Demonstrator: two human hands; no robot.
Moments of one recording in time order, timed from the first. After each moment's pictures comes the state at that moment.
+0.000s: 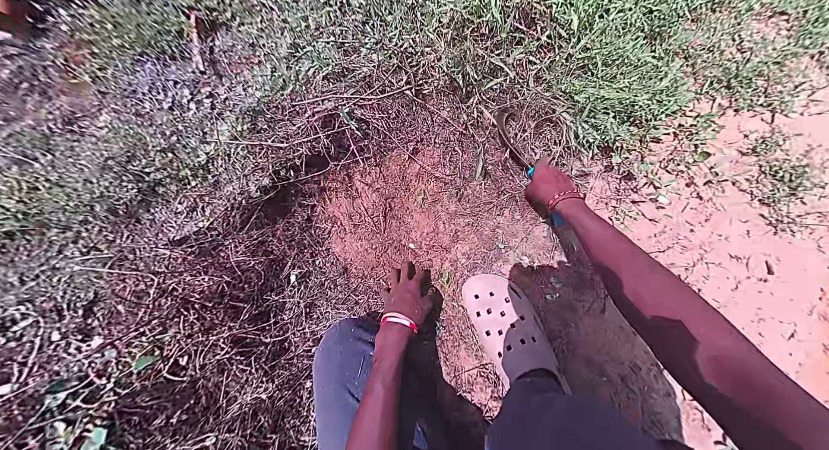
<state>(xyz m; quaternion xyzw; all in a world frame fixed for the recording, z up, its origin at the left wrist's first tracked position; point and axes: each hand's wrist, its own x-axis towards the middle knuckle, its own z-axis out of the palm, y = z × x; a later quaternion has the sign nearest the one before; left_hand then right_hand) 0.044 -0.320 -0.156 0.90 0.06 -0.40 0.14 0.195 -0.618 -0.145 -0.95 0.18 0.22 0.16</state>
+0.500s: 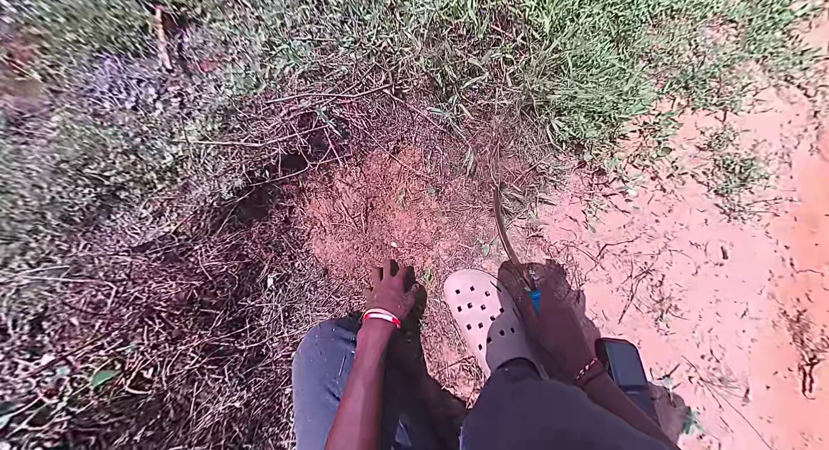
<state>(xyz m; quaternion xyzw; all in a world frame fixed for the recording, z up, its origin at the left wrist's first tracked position) 0.046 -0.327 -0.155 0.90 0.06 -0.41 0.12 -0.039 -0.592 -0.137 -0.89 0.25 0.33 0.21</state>
